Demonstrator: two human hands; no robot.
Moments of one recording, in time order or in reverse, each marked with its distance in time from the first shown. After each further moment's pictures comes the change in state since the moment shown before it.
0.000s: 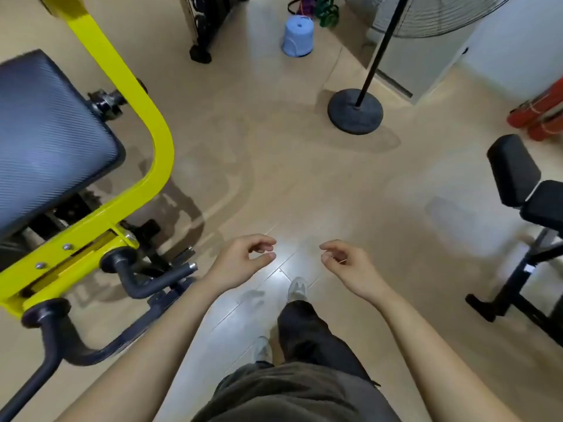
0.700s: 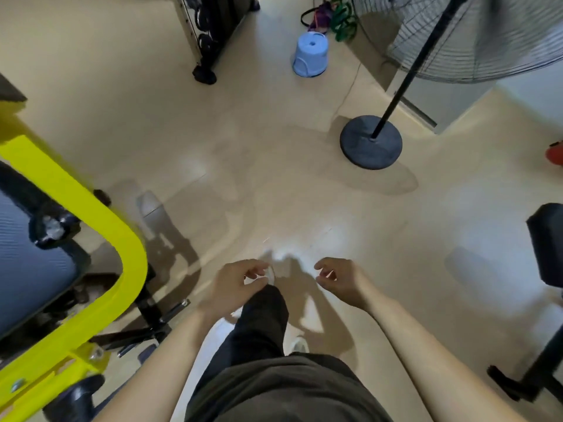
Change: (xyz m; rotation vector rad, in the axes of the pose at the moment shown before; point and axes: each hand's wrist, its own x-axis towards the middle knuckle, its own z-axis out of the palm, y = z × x) left_hand 0.264 0.040 -0.083 0.120 0.004 -0.168; right_hand 0.301 -0.075 -0.102 -0.398 -0.254 0.012
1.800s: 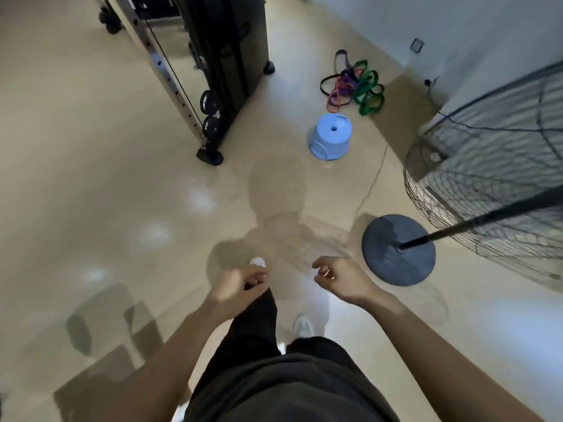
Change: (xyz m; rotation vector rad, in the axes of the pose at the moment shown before) left_hand 0.587 0.160 -0.340 0.018 -0.037 -0.090; right_hand 0.590 -0.168 -0.384 -0.091 -0.047 -0.113
